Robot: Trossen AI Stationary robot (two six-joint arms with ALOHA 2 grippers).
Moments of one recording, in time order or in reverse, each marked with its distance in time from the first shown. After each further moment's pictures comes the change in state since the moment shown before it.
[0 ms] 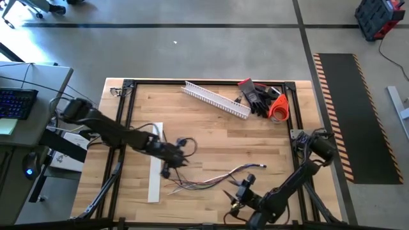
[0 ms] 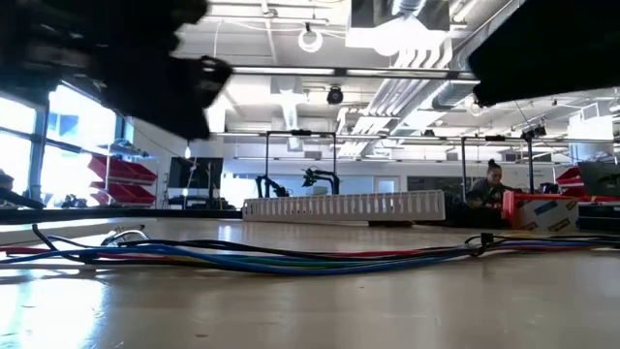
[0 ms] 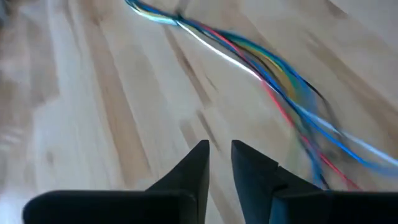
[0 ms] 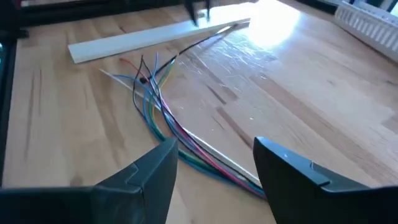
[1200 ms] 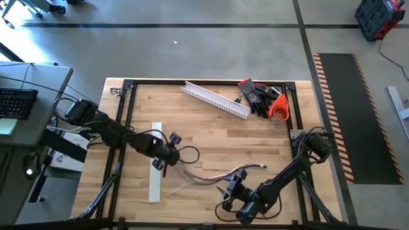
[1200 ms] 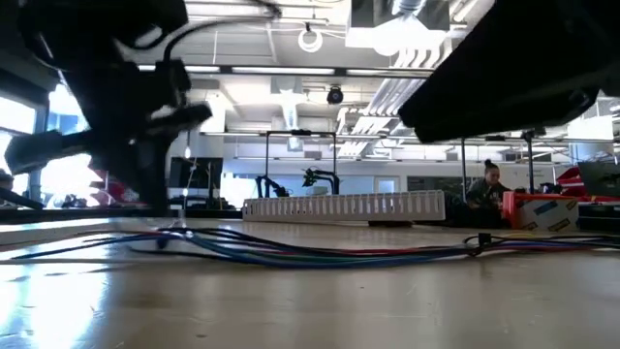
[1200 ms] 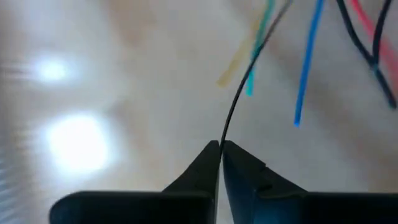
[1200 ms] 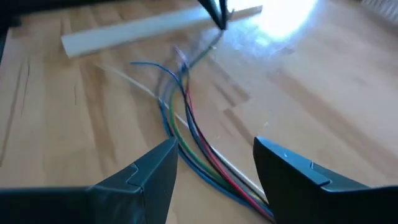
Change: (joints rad) left arm -0.008 0.103 0.031 -0.373 -0.279 0.176; right arm -0.089 0.000 -0.083 0.266 -0.087 -0.206
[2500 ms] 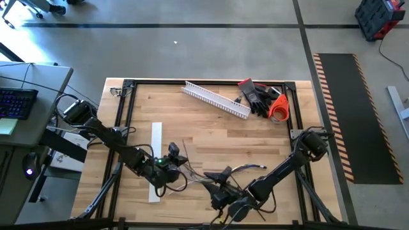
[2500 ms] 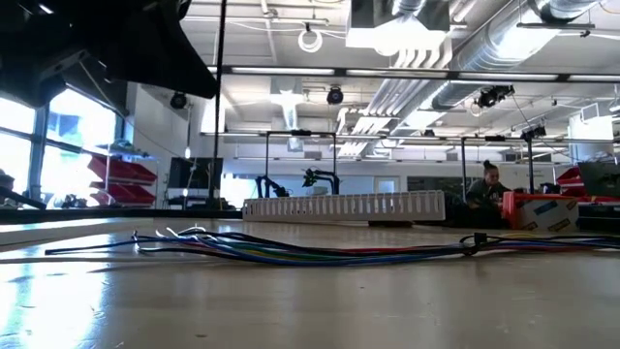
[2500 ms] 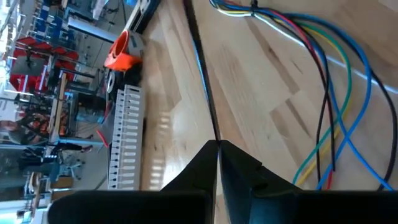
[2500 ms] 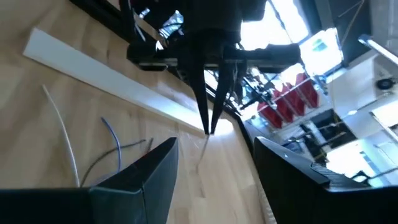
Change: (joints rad) left arm -0.276 -0.008 0.104 0.266 -0.459 -0.024; right arm -0.098 0.020 0.135 0.449 0.142 -1.364
